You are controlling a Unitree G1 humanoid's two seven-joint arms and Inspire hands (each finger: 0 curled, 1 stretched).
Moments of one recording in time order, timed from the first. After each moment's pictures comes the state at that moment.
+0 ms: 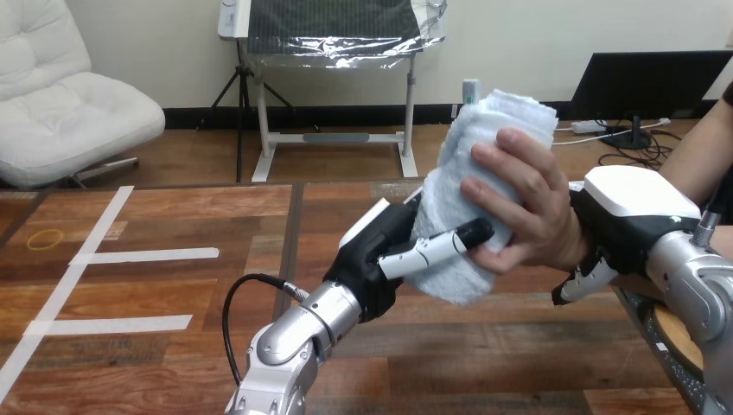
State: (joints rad) left arm -0.47 -0.08 -0.06 0.78 -0.09 -0.32 -0.54; right arm -0.30 -0.68 0.22 0.04 -0.79 0.21 0.38
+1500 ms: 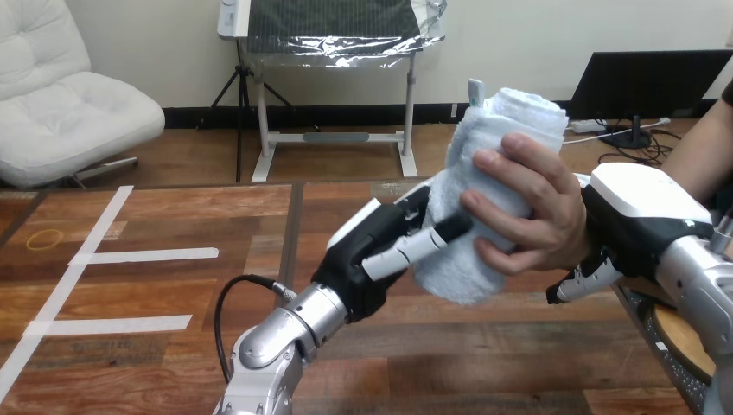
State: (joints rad) left arm -0.47 -0.05 0.00 0.83 -0.13 -0.43 -0.62; right arm -0.20 -0.68 0.14 -0.12 -0.73 0.23 0.40
